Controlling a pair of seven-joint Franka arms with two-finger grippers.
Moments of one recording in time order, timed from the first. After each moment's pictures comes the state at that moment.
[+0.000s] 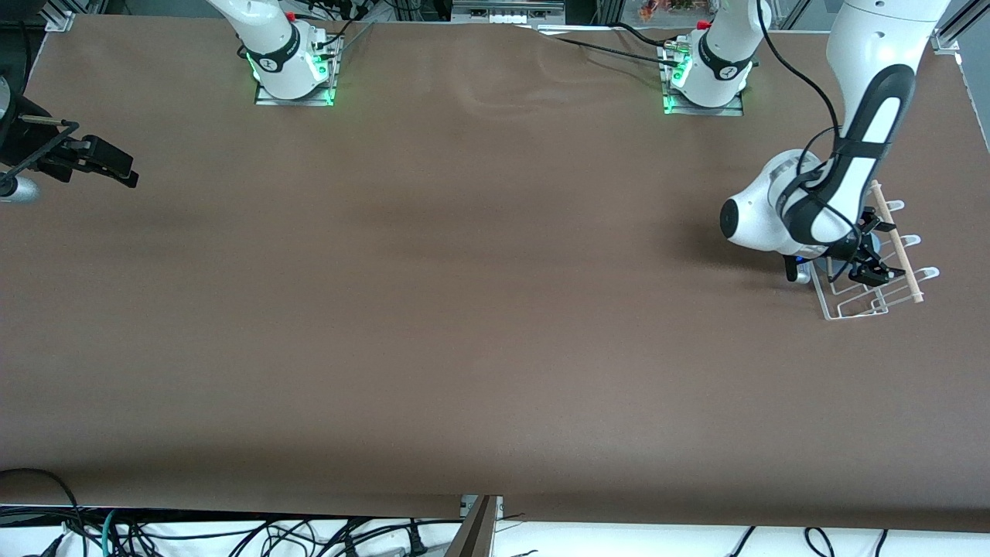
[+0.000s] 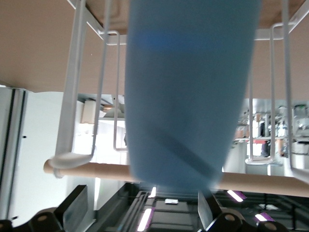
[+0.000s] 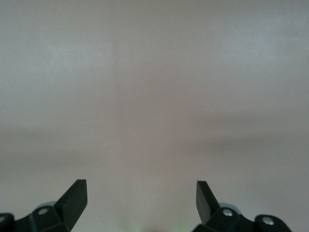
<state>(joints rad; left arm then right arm) 0.13 0.38 -0.18 -2.21 1.47 1.69 0.49 -0.03 -0.03 0.01 -1.66 -0.02 1.57 0.05</state>
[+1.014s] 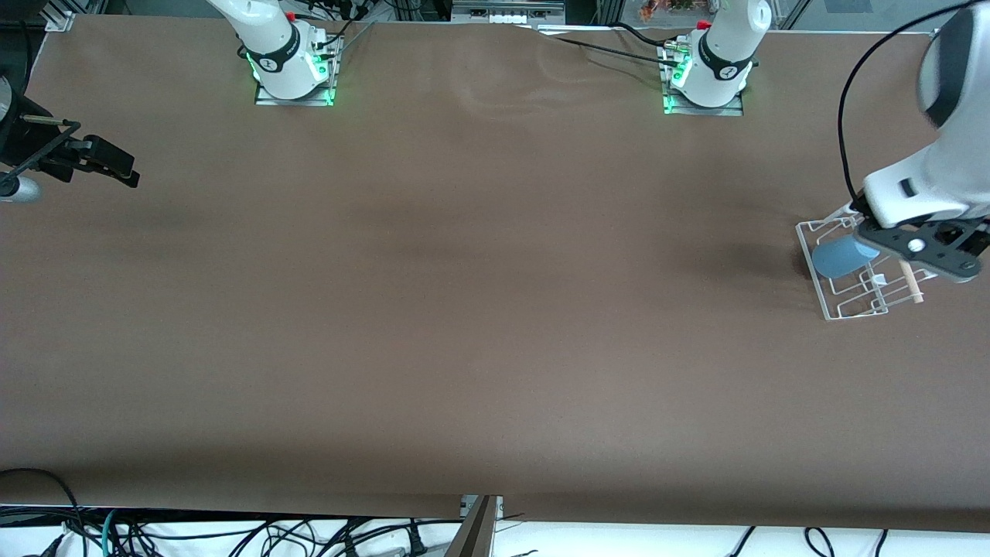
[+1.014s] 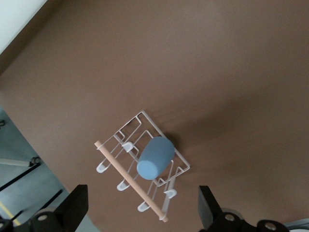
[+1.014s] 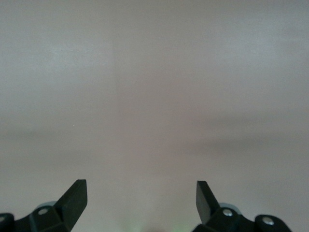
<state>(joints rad) 0.13 0.10 -0.18 -1.59 0.30 1.61 0.42 -0.03 -0.03 0.01 -1.66 -0.02 1.57 0.05</state>
